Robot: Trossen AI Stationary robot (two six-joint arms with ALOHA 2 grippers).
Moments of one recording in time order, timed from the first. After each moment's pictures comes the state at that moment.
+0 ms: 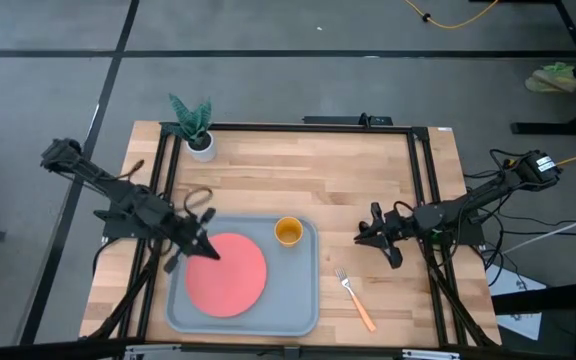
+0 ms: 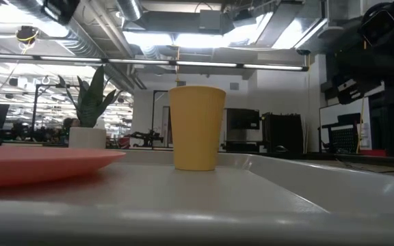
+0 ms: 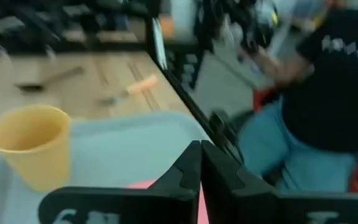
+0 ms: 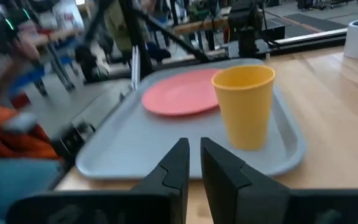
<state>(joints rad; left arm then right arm) -0.49 0.68 0.48 -0.01 0.02 -0.20 0.38 0.85 0.01 0.75 0.14 0.26</state>
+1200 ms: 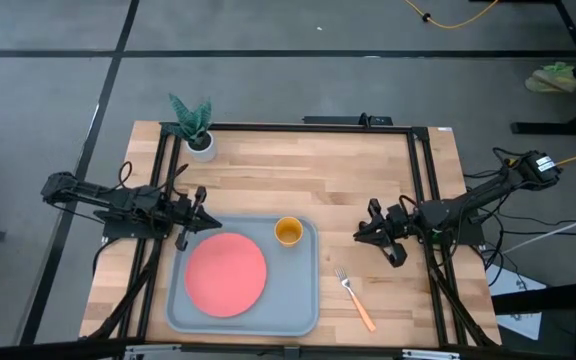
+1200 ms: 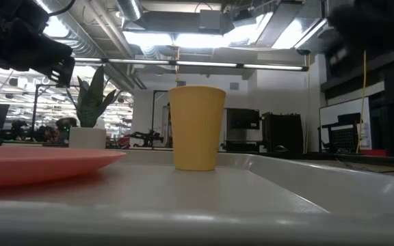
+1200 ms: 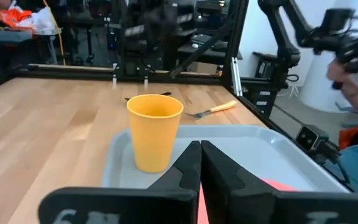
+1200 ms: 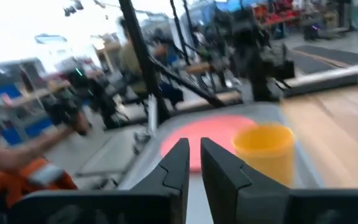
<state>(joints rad) -0.18 0.15 0.01 0.12 0.02 -0.11 0.38 0.86 0.11 0.83 0.12 0.29</state>
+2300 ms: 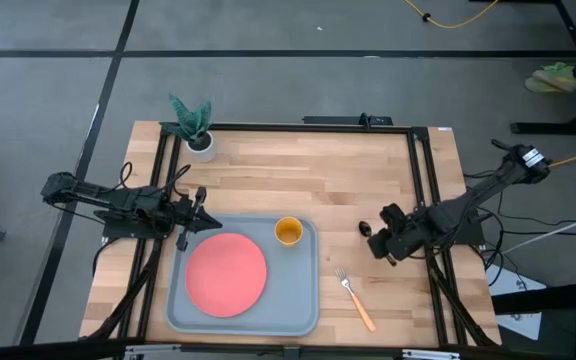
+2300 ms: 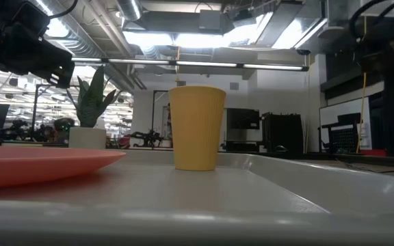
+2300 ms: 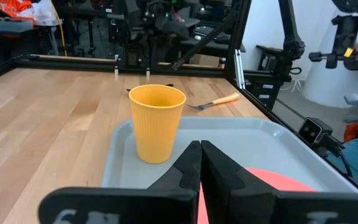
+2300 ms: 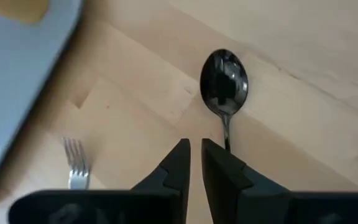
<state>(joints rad) -0.17 0.15 0.01 0.09 0.02 -0.12 0.56 1.04 0.60 -0.79 0.35 1.54</state>
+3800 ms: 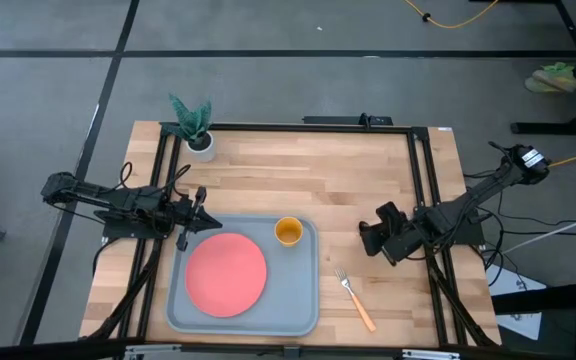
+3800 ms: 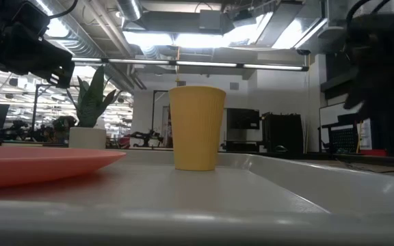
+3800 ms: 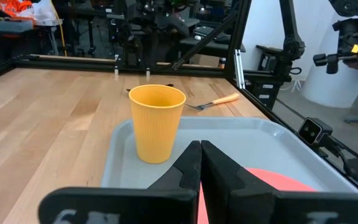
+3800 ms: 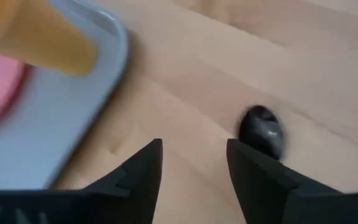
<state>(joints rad) -0.17 0.15 0.01 0.09 0.02 -0.12 0.56 1.05 0.56 -0.59 0.53 1.49</state>
